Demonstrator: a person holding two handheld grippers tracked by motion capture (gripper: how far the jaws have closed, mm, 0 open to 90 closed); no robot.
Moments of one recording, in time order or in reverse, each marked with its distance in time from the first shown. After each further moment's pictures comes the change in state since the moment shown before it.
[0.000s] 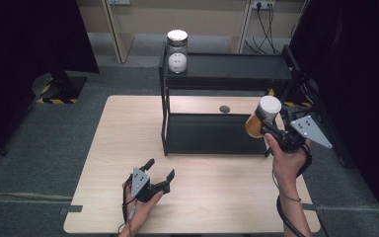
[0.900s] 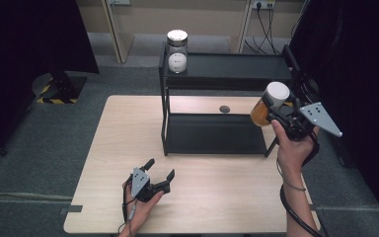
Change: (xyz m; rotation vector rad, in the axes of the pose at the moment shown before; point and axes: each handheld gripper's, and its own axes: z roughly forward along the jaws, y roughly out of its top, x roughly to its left) left arm -0.001 0.000 0.000 0.000 0.001 0.001; right arm -0.007 0.026 0.012 -0.041 -0.029 0.010
